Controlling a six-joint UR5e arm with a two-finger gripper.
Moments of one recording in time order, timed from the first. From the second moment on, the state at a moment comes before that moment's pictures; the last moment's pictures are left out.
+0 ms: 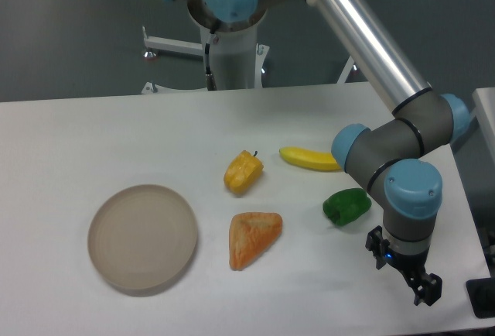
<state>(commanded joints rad) 2.35 -2.52 -0.76 -1.12 1.60 1.46</state>
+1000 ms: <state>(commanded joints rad) 2.30 -2.11 -1.26 -1.29 1.53 1.27</state>
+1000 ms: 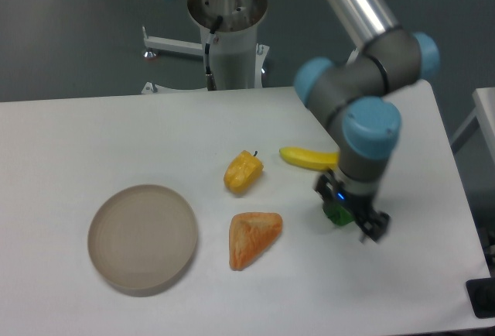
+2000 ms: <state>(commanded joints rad) 2.28 -2.06 -1.33 -1.30 1.54 1.23</state>
